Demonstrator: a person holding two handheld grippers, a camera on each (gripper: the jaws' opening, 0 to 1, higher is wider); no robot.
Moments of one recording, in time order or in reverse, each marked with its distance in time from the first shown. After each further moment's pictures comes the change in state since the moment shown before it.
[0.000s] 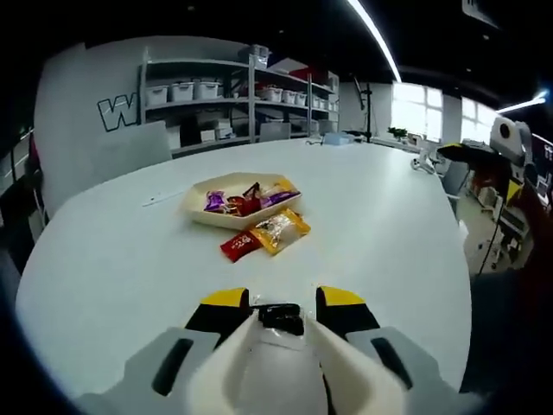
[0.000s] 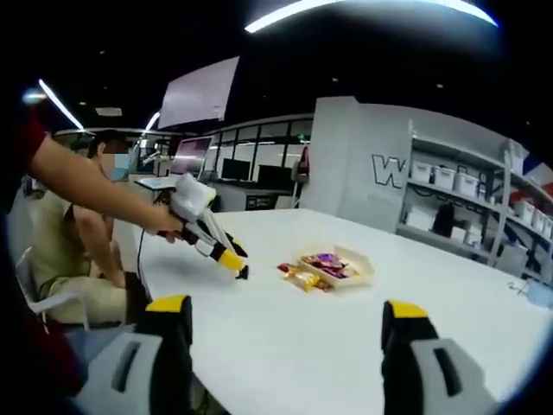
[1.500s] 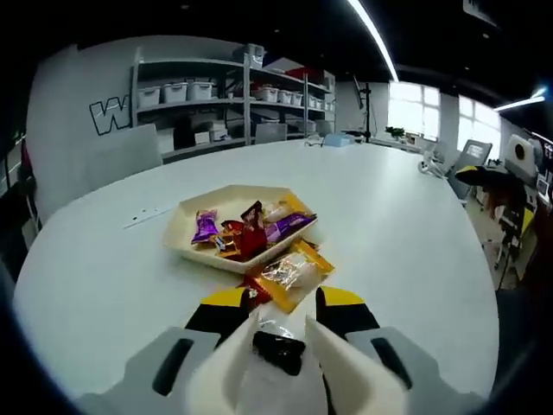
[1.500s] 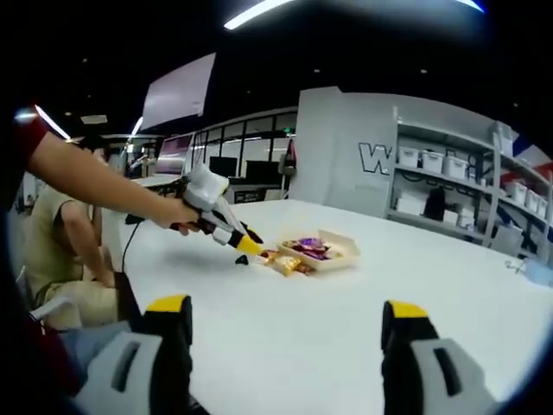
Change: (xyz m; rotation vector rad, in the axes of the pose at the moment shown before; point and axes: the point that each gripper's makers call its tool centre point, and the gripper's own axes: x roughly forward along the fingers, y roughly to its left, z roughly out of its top) left arm 0.069 0.009 0.037 0.025 -0.009 -0.018; right arm 0.006 -0.033 -0.031 0.064 0.031 -0.044
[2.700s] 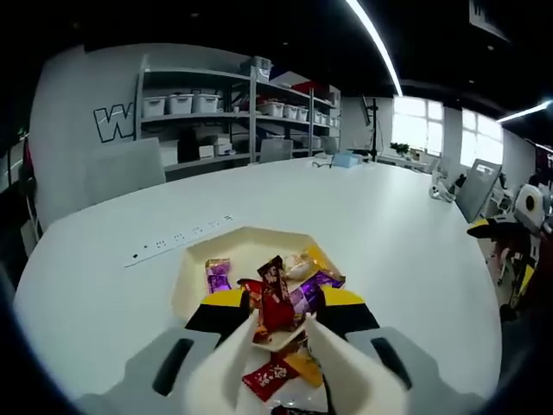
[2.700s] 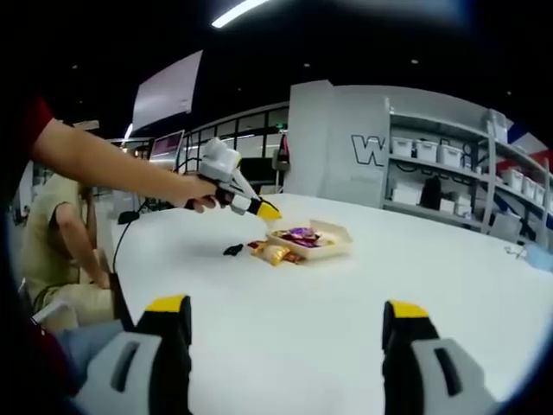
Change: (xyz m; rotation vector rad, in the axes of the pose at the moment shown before) left arm 0.046 0.042 0.068 -0.028 -0.067 0.009; right arm 0.009 -0.020 -0.019 0.048 0.017 -0.018
